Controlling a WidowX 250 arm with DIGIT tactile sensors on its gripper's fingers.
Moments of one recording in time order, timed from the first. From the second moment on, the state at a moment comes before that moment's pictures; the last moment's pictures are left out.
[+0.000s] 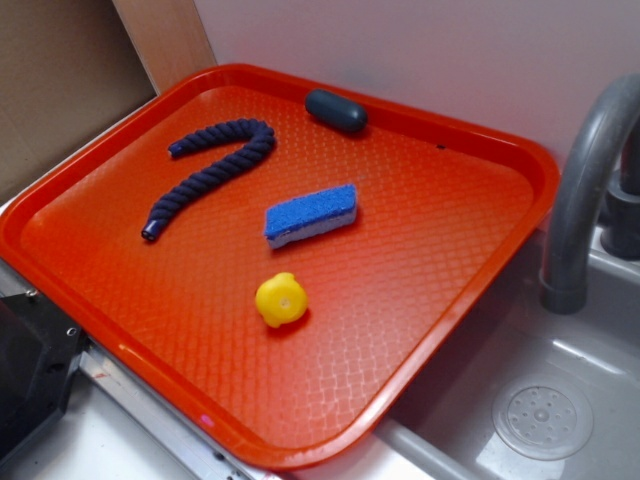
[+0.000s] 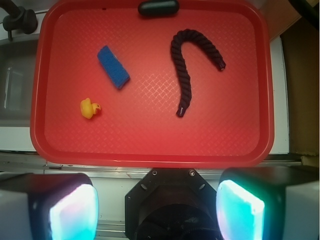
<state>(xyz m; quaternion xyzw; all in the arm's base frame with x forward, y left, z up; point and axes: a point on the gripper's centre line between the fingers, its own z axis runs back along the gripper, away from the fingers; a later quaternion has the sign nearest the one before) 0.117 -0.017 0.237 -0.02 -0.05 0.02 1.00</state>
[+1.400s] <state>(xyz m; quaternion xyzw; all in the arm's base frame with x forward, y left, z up) 0.190 -0.128 0.111 -0.02 -0.05 -0.23 0.97</state>
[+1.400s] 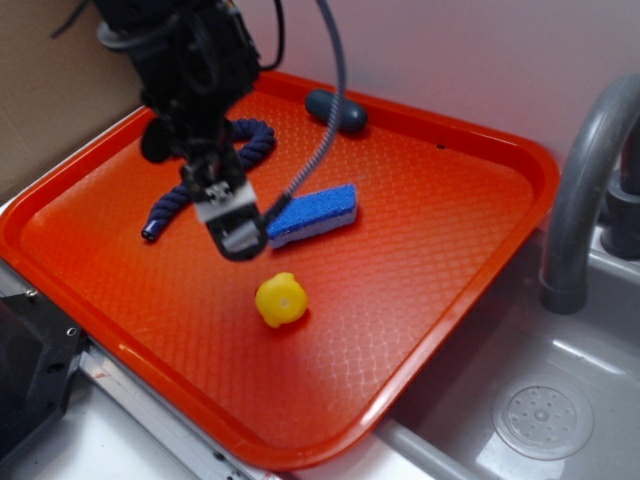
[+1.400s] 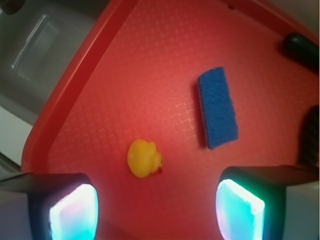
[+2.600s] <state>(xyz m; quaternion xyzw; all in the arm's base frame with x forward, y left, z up) 0.188 -0.126 0.019 0.03 0.06 -0.27 0.96</state>
